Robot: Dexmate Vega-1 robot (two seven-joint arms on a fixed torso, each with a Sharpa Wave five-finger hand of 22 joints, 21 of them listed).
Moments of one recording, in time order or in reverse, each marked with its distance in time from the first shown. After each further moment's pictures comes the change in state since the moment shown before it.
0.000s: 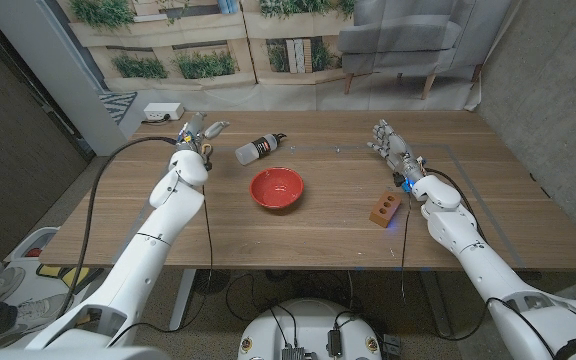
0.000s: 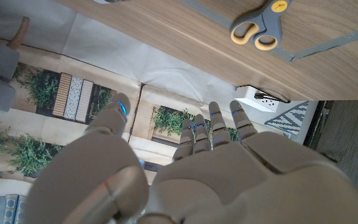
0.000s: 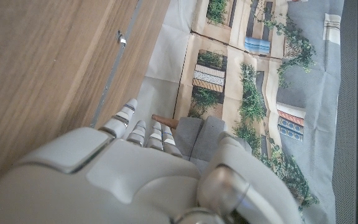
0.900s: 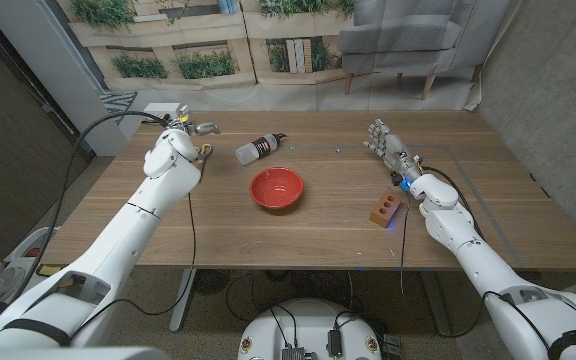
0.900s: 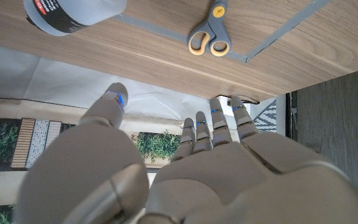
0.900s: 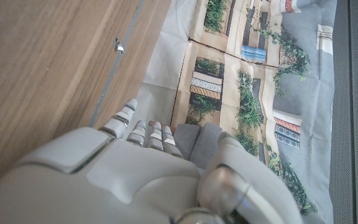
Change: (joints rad) left arm -0.144 0.131 0.119 -0.044 0.119 0.348 -0.293; left_hand 0.108 -0.061 -0.027 0.018 0.000 0.016 0.027 -0.011 0.005 0.022 0.043 0.032 0.014 0.029 0.039 0.031 0.022 0.040 0.043 0.008 0.007; right arm 0.029 0.011 -0.008 0.054 -0.012 0.032 0.041; right_hand -0.004 -0.004 0.000 0.000 0.000 0.000 0.000 0.000 0.000 0.003 -0.004 0.000 0.000 0.000 0.000 0.000 0.000 0.000 0.000 0.000 0.000
